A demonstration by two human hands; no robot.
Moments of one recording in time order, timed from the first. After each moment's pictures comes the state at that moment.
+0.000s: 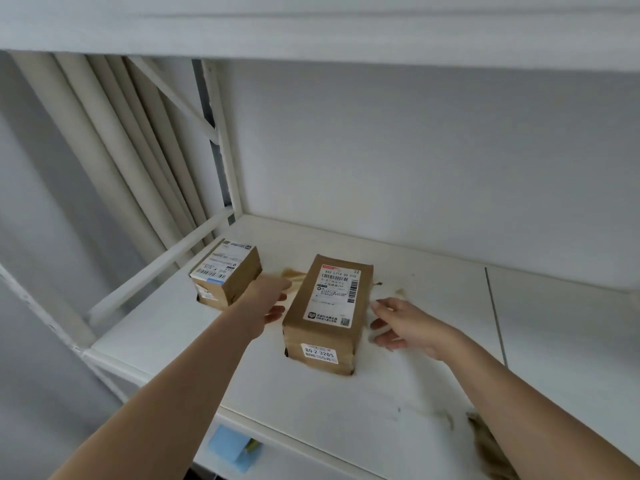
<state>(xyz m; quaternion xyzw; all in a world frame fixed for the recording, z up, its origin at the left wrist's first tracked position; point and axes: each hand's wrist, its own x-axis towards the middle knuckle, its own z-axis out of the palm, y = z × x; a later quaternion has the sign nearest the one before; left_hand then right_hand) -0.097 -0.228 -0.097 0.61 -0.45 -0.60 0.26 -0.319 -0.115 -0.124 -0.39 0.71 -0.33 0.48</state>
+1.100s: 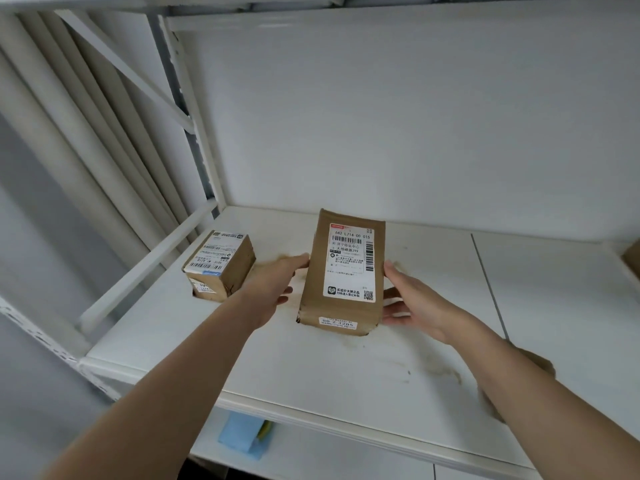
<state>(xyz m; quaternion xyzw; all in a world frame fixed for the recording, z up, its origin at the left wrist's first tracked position) -0.092 -0.224 -0.099 0.53 -0.56 -0.60 0.21 -0.292 -0.088 -0.118 -0.33 0.68 -0.44 0.49</state>
